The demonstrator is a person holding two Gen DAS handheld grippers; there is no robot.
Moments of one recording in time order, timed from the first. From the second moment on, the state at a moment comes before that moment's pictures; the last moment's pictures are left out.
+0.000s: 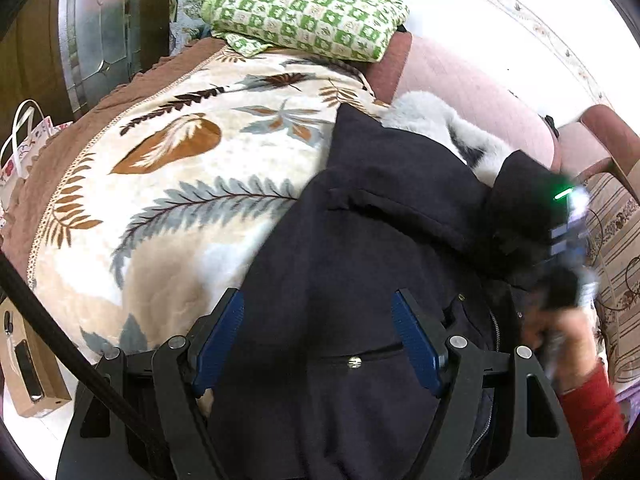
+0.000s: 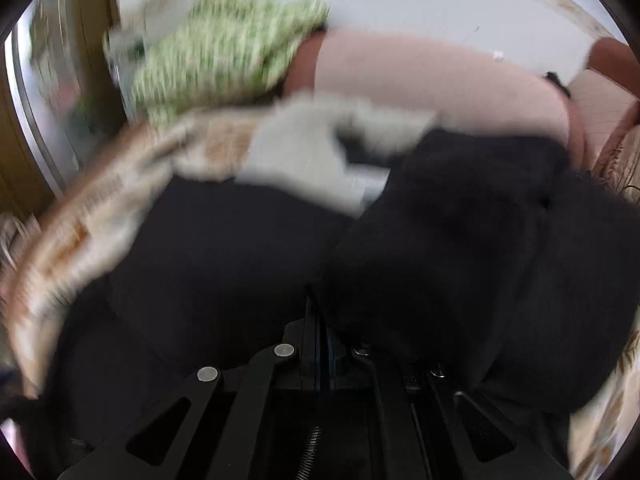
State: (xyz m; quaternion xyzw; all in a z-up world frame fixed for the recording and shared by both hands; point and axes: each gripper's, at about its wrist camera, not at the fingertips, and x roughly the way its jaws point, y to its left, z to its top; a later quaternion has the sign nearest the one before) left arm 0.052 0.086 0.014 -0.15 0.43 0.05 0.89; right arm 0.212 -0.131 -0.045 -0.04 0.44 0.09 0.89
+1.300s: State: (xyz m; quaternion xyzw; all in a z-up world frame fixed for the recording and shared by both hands) left arm 0.048 0.117 0.012 -0.16 0.41 0.05 0.89; right arm 0.250 -0.117 -0.012 0.10 0.46 0.21 0.86
